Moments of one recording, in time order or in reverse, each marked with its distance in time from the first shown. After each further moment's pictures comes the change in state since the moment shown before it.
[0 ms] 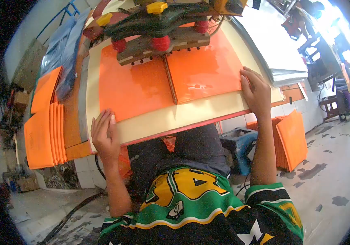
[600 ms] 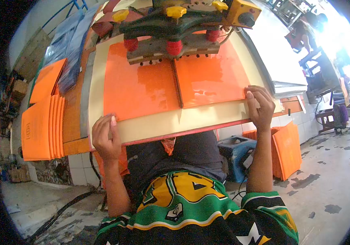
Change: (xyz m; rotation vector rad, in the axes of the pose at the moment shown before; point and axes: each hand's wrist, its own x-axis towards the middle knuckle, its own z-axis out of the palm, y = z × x) left_hand -0.006 -0.005 0.002 -0.073 0.140 0.052; right_hand -0.005 -0.014 -0.012 0.030 0.078 -0.256
